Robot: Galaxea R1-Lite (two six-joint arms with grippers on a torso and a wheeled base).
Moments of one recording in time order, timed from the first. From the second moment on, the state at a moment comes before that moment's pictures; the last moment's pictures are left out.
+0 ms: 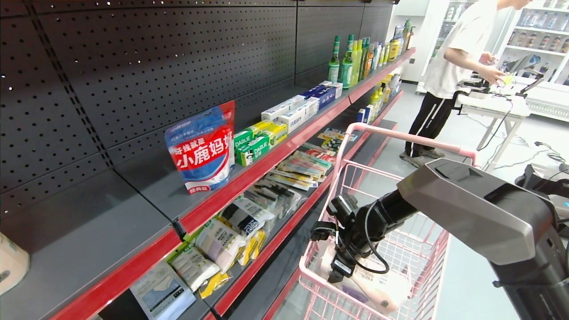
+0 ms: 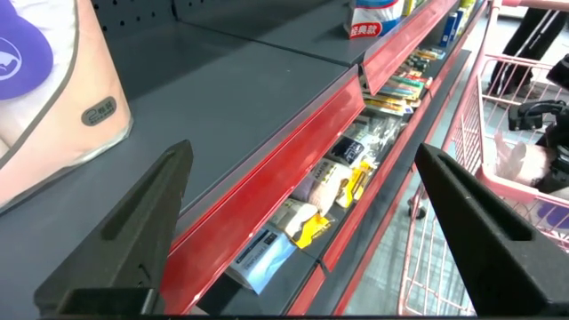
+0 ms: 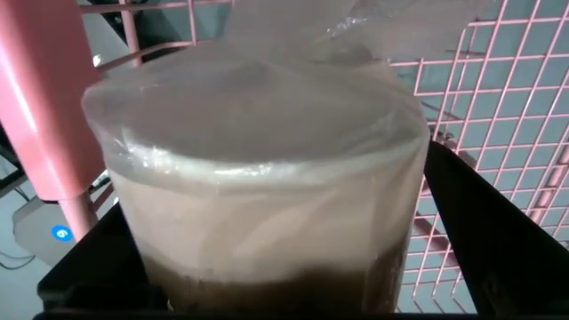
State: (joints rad) left arm 0.00 0.00 0.00 0.00 -0.04 0.00; right arm 0.47 2.50 -1.37 0.16 0.03 -0.55
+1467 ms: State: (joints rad) left arm 0.00 0.00 0.00 0.00 -0.04 0.00; right arm 0.47 2.45 -1.34 0.14 -0.11 -0.45
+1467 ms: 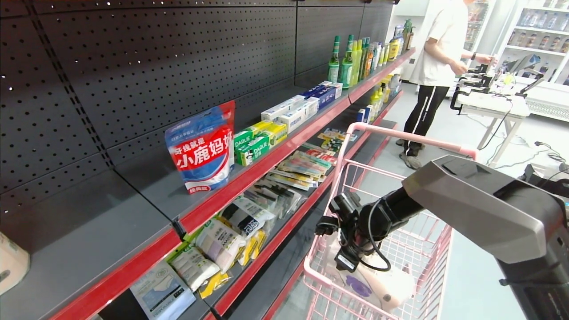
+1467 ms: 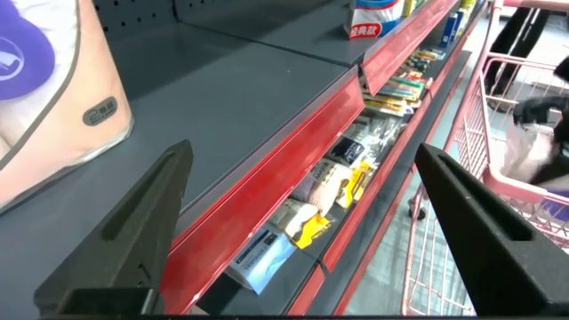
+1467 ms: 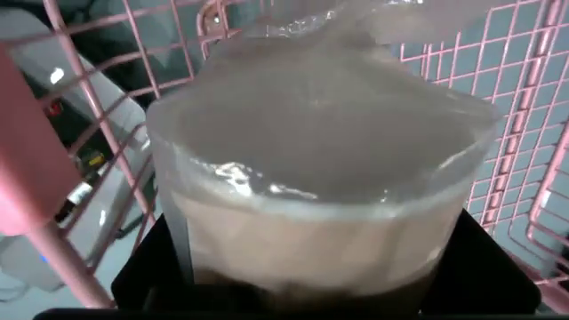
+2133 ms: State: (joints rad) left arm 0.00 0.00 0.00 0.00 -0.04 0.00; right arm 0.47 1.96 -1.28 0.24 -0.27 -0.28
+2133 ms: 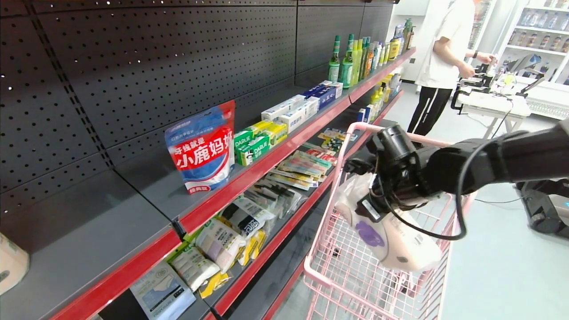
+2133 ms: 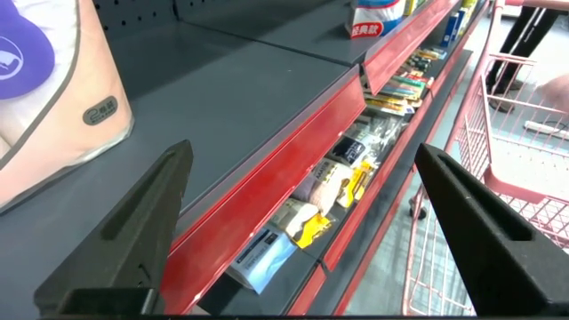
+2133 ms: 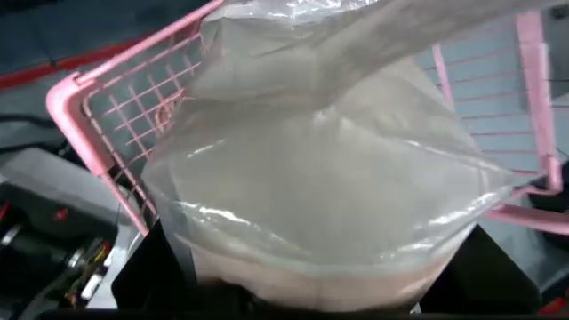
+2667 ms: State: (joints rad) left arm 0.00 0.00 0.00 0.00 -0.04 0.00; right arm 0.49 1.39 -1.07 0.24 -0.42 -0.26
